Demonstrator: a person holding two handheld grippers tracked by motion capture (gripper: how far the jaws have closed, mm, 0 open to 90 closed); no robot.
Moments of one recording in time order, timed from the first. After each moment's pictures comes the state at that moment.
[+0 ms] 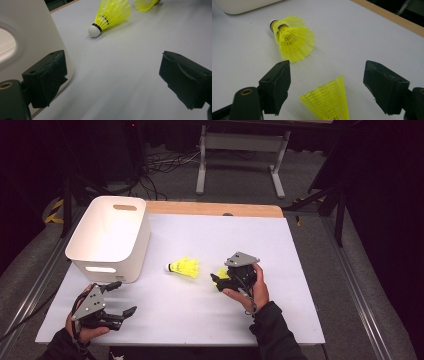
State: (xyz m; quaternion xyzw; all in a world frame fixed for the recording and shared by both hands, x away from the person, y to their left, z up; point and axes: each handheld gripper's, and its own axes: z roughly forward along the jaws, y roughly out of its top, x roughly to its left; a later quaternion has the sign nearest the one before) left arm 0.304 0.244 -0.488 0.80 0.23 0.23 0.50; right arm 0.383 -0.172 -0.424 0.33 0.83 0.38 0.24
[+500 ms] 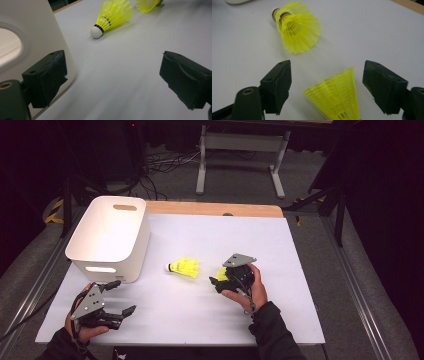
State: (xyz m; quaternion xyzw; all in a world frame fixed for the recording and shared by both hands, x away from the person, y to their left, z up) left arm 0.306 0.245 -0.486 0.80 0.23 0.23 0.50; right arm 0.389 -0.171 -0.437 0.33 0.84 0.37 0.21
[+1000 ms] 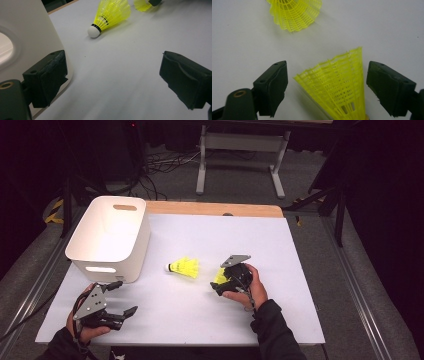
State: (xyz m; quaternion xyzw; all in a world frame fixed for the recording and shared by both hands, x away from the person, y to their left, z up) left arm 0.305 0.241 -0.487 0.80 0.23 0.23 0.50; right arm 0.406 -0.172 -0.458 0.33 0.87 0.32 0.16
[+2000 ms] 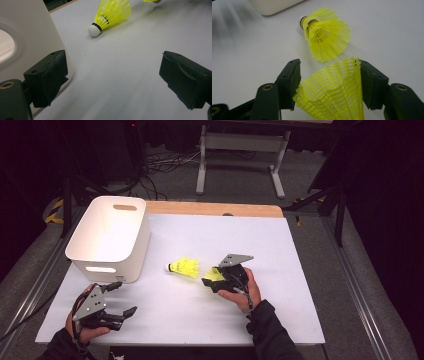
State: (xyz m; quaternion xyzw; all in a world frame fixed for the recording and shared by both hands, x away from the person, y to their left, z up) left arm 0.304 0.242 -0.488 0.80 0.23 0.23 0.50; right arm 0.397 -0.161 -0.448 0.31 0.84 0.43 0.12
